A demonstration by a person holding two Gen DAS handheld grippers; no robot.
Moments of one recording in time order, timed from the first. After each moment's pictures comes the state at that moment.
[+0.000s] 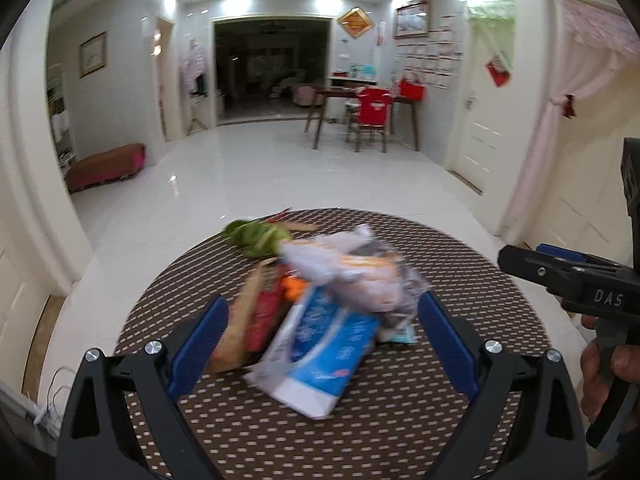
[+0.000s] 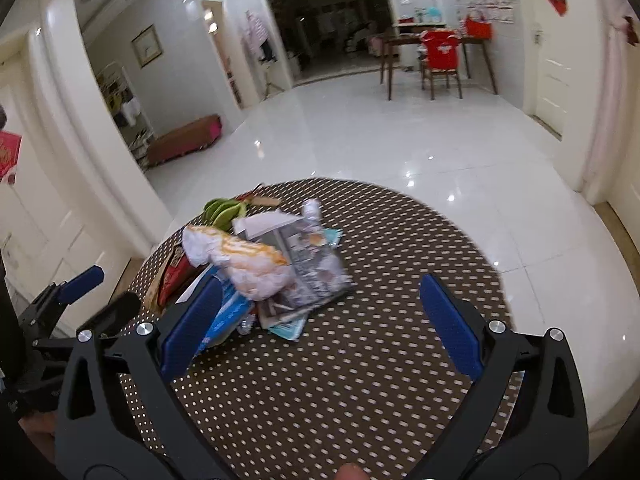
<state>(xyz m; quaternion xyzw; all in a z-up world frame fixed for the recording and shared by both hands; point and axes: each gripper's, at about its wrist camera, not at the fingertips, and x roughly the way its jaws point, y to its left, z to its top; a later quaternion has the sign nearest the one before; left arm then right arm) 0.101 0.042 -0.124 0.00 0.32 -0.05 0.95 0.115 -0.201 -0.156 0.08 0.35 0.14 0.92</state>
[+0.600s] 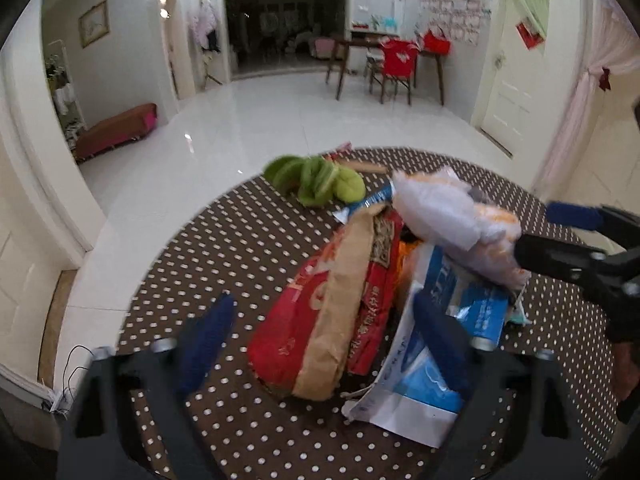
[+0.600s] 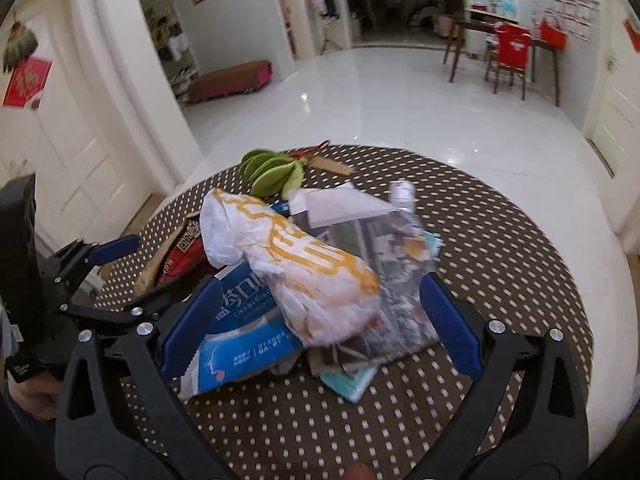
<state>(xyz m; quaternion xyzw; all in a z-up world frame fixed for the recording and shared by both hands) 0.181 0.090 -0.195 0.02 0.41 -0.03 0.91 0.186 -0.108 -0.209 -0.01 0.39 0.24 0.89</state>
